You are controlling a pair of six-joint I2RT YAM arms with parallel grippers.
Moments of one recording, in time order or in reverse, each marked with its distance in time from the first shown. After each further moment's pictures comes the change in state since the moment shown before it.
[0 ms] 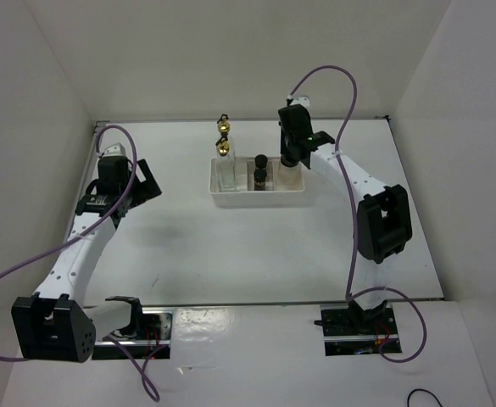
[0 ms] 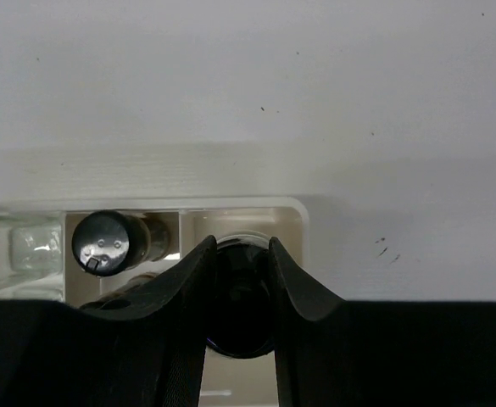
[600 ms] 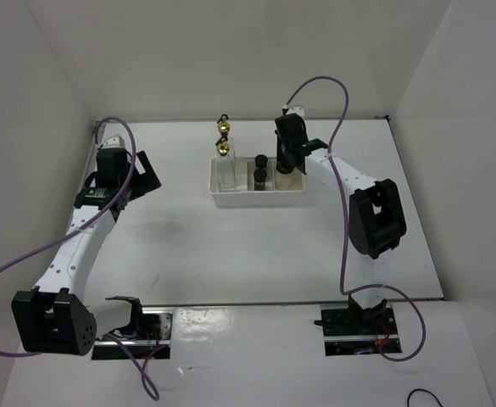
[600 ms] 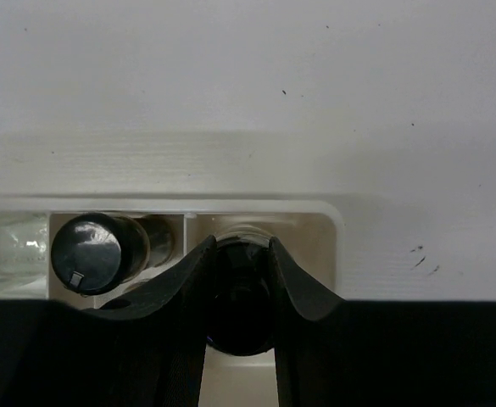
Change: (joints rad) left arm 0.000 0.047 0.071 -0.005 0.001 0.006; right arm -0.001 0.069 -0.063 0.110 -0.042 0.010
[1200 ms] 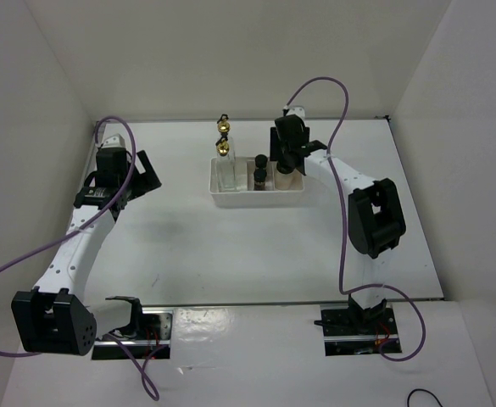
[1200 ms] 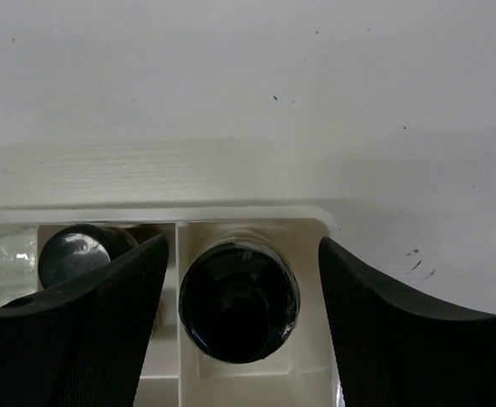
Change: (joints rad) left arm 0.000 0.000 0.008 -0.001 0.005 0.004; right arm 0.000 0.007 -0.026 0.037 0.022 0.008
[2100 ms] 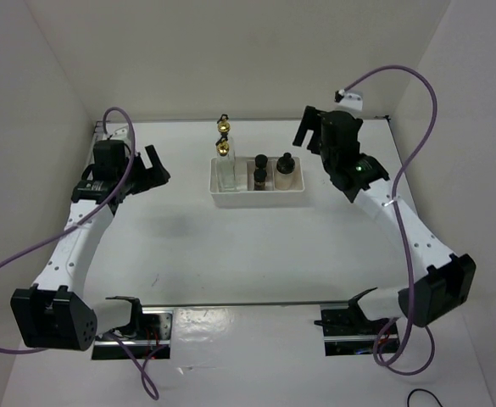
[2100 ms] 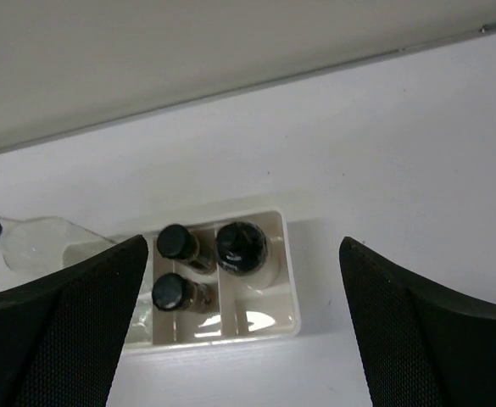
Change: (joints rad) left arm 0.000 0.037 0.087 -0.028 0.203 0.065; right arm 0.000 -0.542 -0.127 -0.047 0.086 0.091
